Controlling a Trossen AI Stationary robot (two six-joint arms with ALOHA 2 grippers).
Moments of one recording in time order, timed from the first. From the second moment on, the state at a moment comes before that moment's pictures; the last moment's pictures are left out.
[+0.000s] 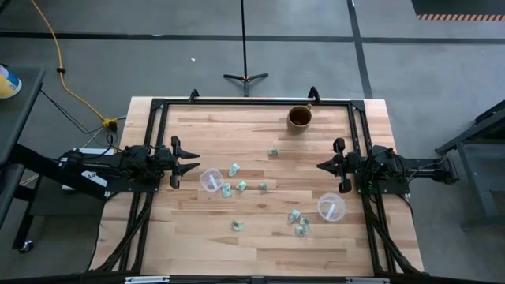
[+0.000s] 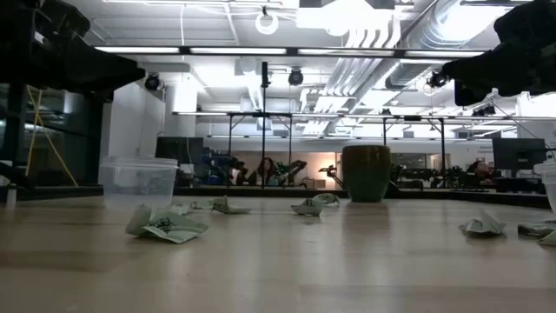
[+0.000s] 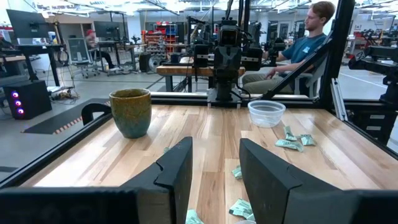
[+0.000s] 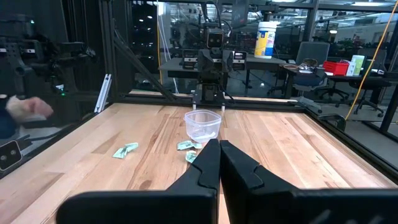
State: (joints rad) left arm -0.07 0.01 0.01 0.03 -0.17 0.02; right arm -0.02 0.01 0.01 0.03 -0.07 -0.03
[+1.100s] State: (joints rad) left arm -0.07 0.01 0.01 0.03 -0.17 0.02; right arm -0.02 0.01 0.01 0.06 -0.05 0.08
